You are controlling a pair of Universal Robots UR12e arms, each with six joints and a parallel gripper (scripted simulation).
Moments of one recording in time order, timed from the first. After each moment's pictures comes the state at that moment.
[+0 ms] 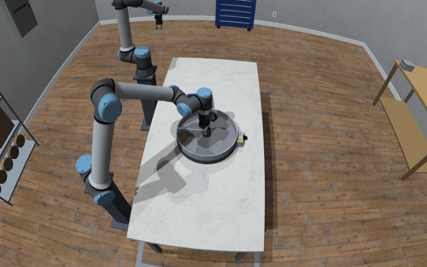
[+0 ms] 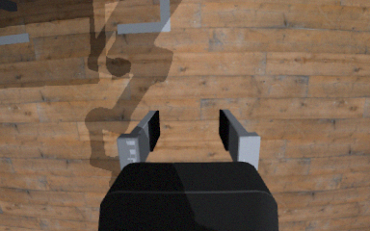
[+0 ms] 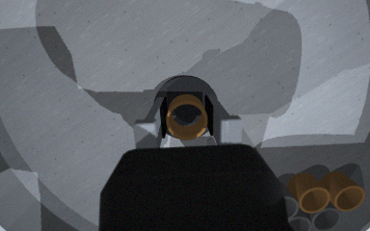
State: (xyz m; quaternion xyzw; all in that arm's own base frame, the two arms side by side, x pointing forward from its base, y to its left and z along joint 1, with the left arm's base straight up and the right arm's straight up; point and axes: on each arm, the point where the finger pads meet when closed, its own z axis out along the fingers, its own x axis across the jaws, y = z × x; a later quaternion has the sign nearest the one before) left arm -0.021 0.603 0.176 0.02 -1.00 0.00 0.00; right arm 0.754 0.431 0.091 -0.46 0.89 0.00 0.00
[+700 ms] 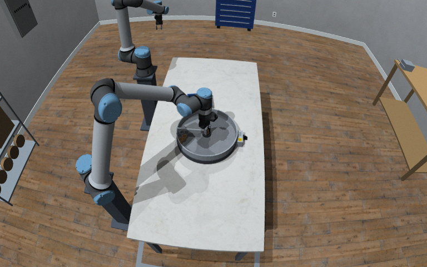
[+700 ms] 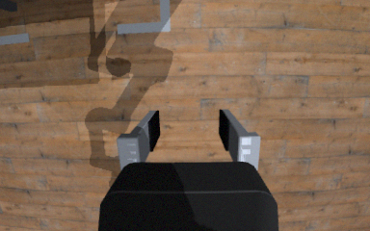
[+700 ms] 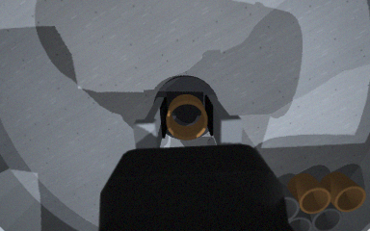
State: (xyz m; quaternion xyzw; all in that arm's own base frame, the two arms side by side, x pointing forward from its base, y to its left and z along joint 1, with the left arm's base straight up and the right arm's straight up) left arm -0.021 0.603 0.176 0.02 -1.00 0.00 0.00; right arm 0.754 0.431 0.090 -0.46 0.89 0.00 0.00
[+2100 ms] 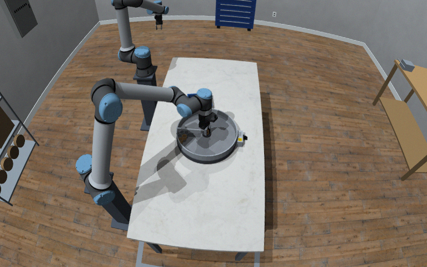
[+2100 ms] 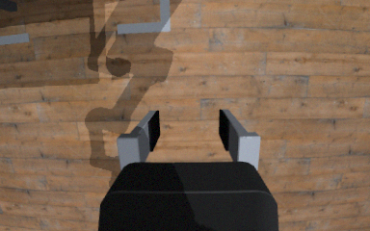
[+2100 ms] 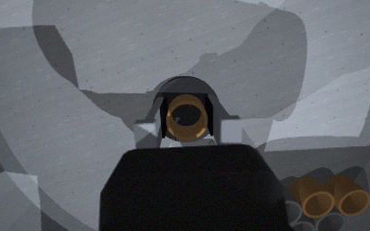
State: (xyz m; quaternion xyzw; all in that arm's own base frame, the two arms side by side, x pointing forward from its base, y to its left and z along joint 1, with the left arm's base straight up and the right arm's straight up) left arm -0.021 0.603 0.176 0.02 -1.00 0.00 0.00; right arm 0.754 0.431 0.085 -0.46 0.89 0.00 0.00
